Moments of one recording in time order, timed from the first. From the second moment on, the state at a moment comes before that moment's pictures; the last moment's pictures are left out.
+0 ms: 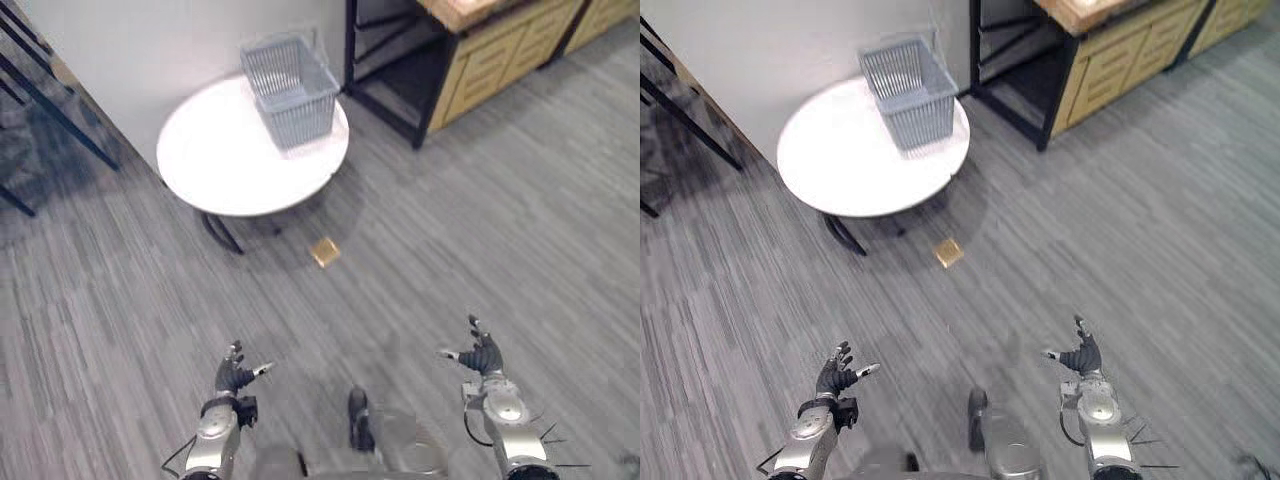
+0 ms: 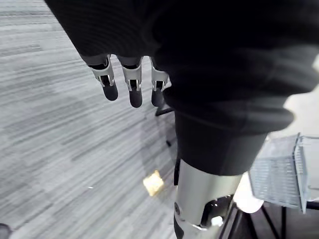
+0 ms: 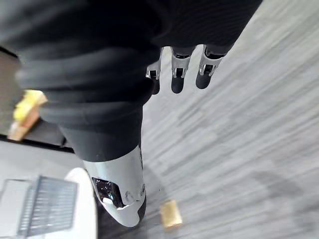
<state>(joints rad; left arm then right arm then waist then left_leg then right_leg) 0.10 0.10 0.00 0.63 -0.15 -0.15 0.11 0.08 -0.21 -0.12 0.38 -0.09 -0.11 -0.13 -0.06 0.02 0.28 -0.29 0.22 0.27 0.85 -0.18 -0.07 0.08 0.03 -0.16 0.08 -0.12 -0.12</state>
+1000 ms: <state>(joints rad) 0.11 0.09 -0.09 0.72 -0.11 -0.14 0.12 -0.01 -0.30 0.06 -0.01 -0.36 -0.13 -0.22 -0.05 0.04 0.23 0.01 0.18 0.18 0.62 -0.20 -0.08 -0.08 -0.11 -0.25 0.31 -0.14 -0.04</state>
